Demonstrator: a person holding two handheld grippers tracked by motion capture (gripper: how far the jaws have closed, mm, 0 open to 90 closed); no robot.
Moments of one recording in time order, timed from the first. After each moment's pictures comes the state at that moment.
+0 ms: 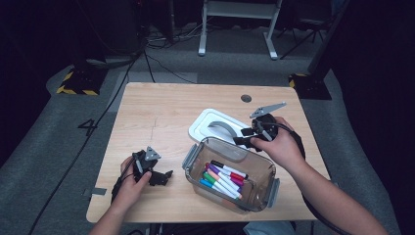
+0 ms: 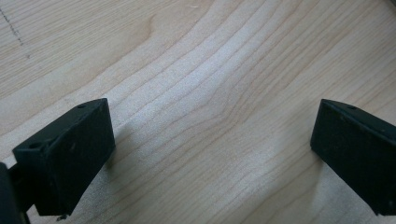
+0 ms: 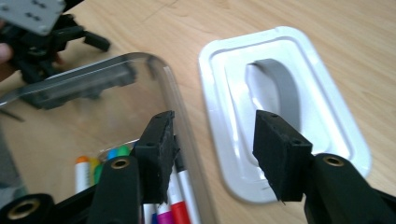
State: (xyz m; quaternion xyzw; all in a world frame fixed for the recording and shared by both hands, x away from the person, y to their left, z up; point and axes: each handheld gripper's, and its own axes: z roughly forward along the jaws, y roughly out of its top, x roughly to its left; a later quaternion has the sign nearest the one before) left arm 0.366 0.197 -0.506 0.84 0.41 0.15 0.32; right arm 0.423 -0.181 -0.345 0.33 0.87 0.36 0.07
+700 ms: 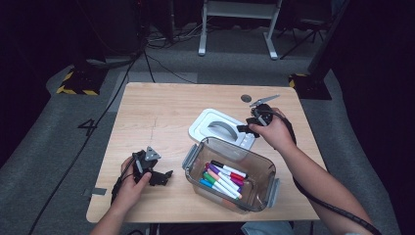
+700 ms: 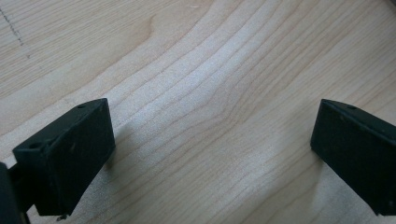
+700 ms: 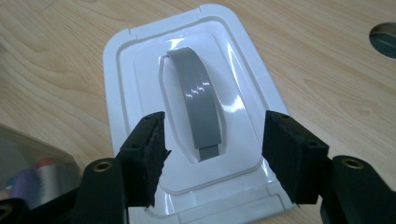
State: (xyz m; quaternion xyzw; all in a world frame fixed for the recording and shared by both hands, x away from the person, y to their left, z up) left arm 0.366 0.197 -0.506 0.84 0.41 0.15 0.32; right arm 0.506 -0.196 -0.401 0.38 0.86 0.33 0.09
